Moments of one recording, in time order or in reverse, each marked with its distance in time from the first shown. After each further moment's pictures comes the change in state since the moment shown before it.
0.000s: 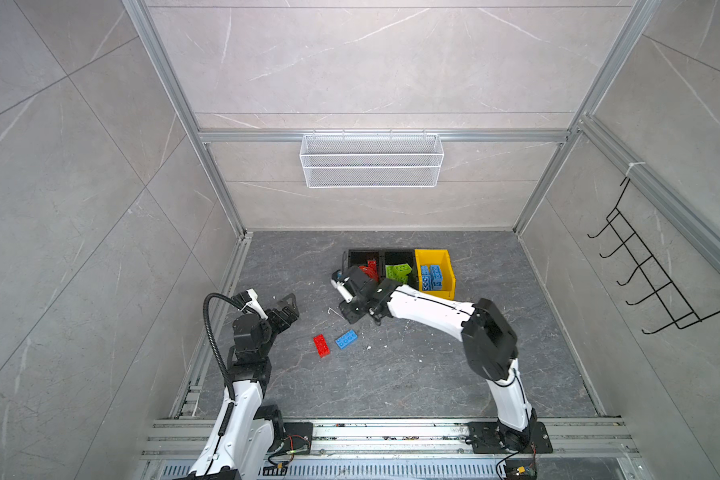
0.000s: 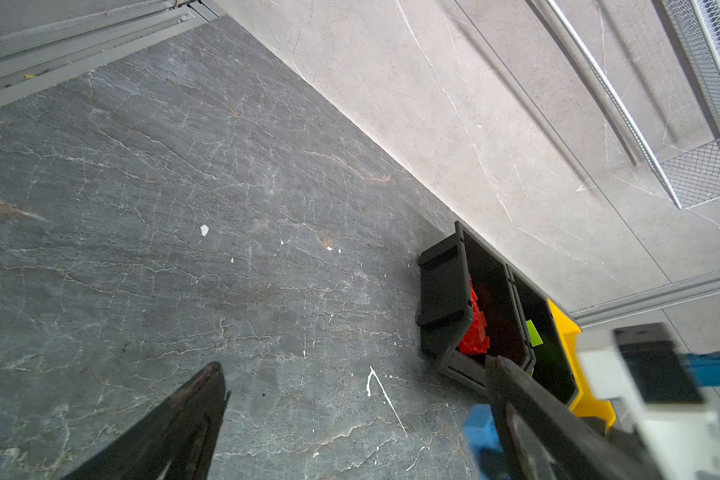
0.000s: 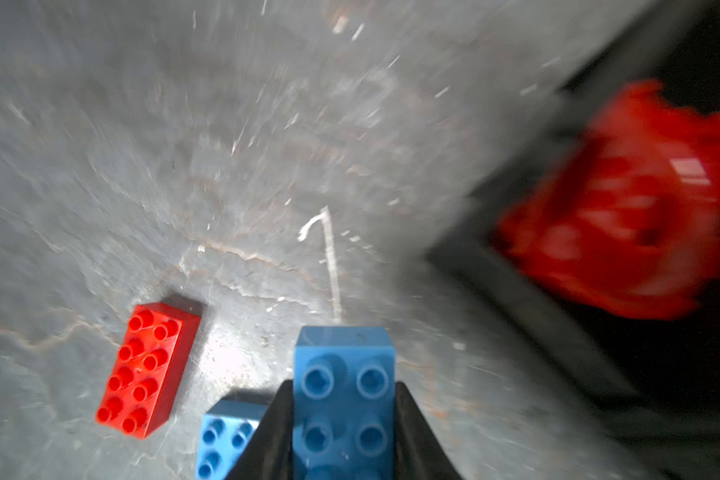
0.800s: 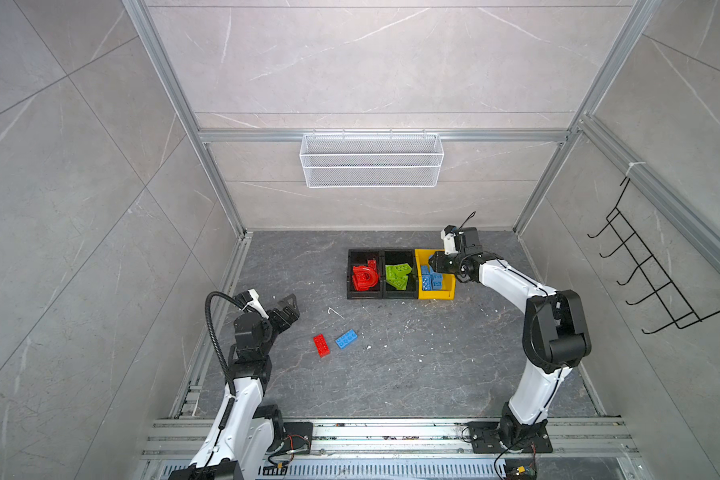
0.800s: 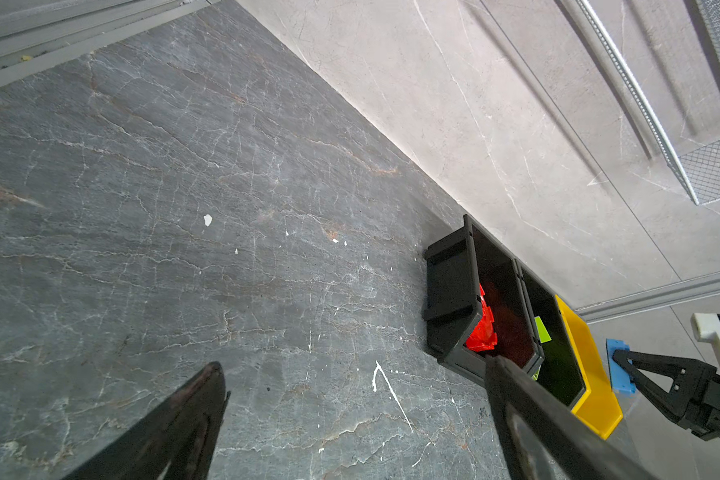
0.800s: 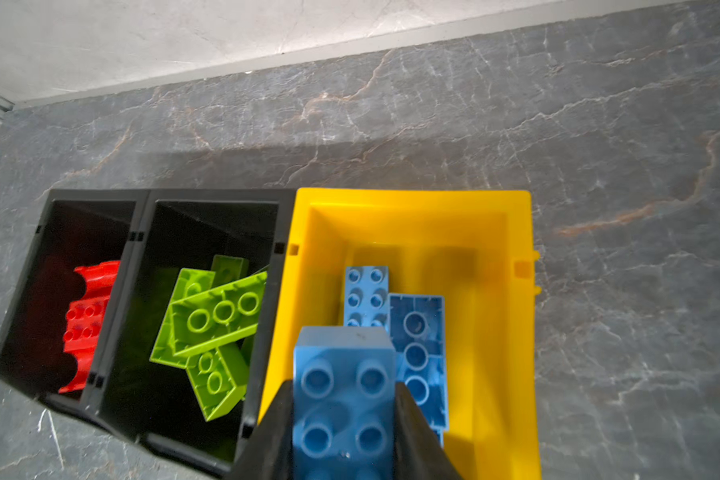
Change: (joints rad) left arm 0.000 0.040 0.000 0.008 0.004 0.000; right arm -0.650 -0.159 -0.257 0.209 -0.195 0.094
